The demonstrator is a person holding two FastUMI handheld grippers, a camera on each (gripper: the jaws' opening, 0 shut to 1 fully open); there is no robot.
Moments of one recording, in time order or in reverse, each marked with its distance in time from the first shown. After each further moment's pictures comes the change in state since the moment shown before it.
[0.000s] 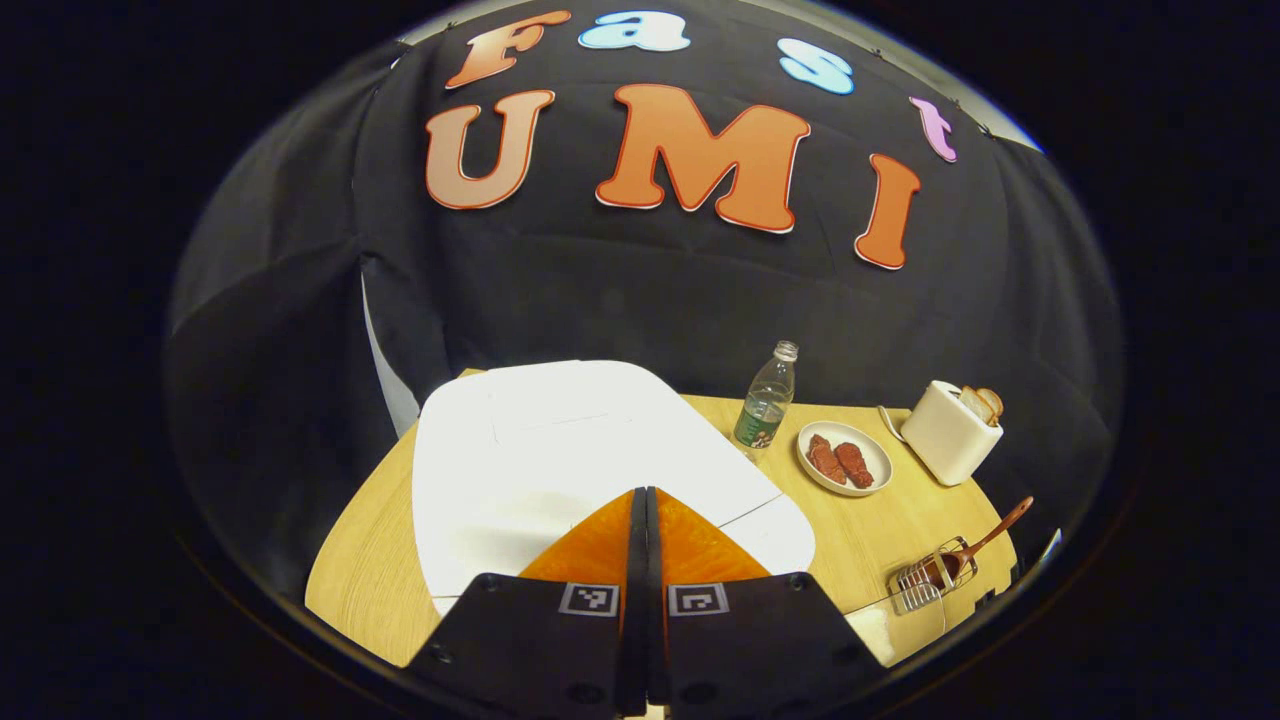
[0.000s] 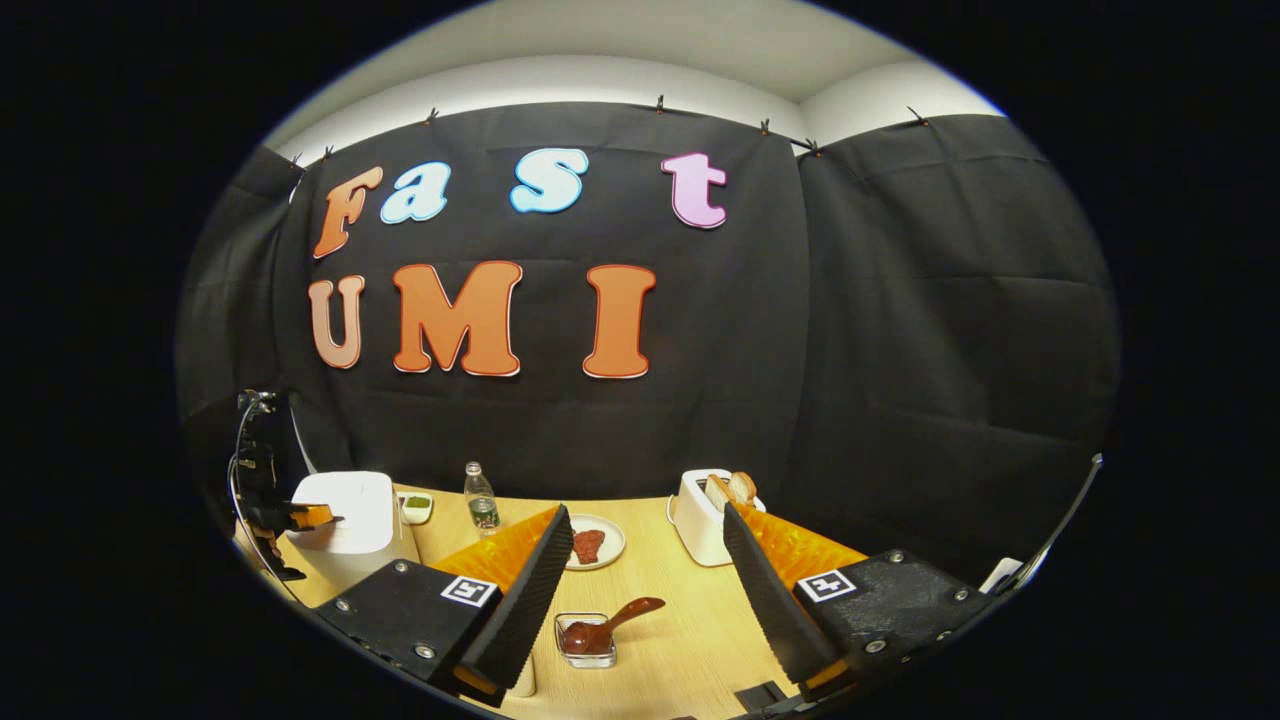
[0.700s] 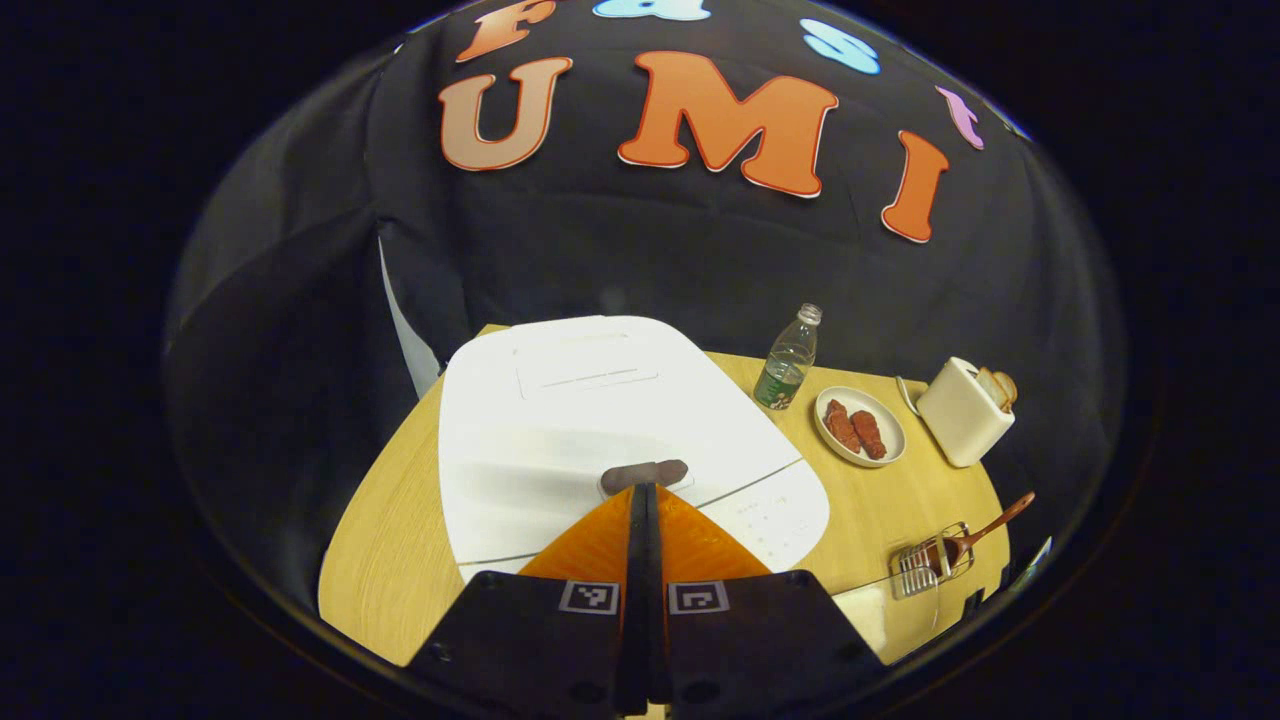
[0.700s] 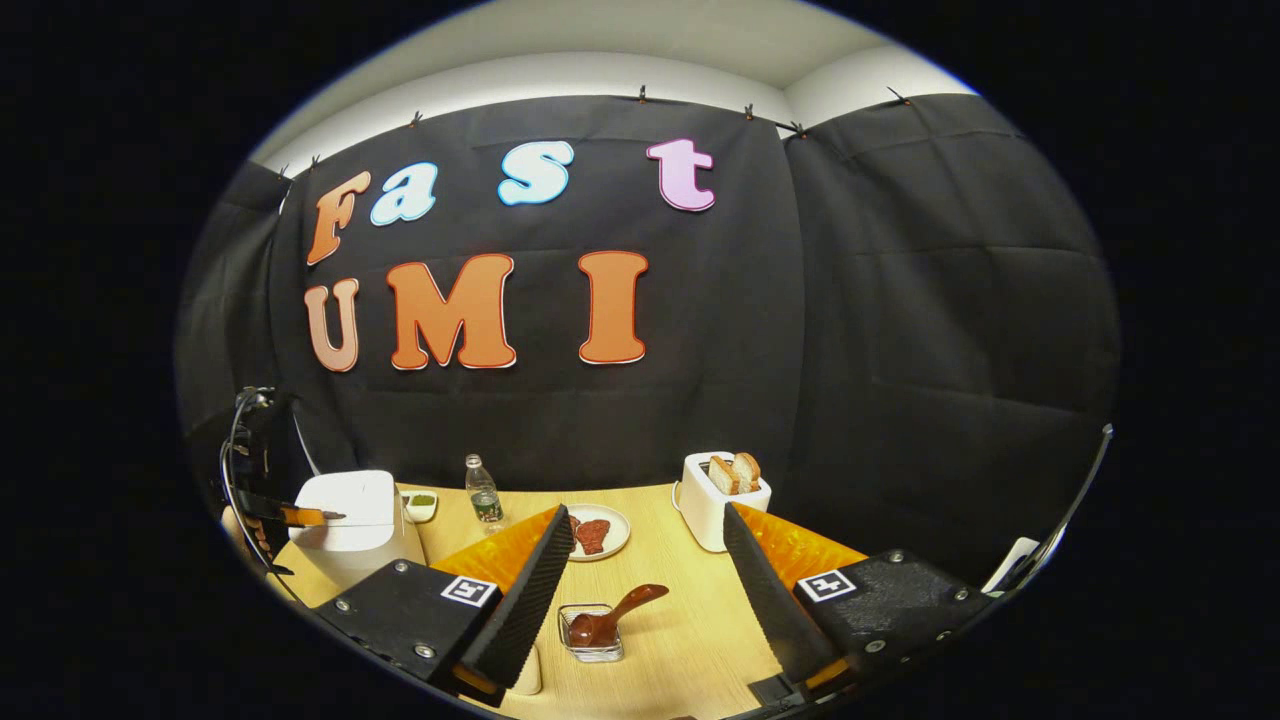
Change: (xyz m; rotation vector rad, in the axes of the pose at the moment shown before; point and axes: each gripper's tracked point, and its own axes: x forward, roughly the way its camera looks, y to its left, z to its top) left arm -0.042 0.016 0.005 -0.038 0.076 0.055; right arm 0.004 -0.004 -0.020 0.071 0.017 0.019
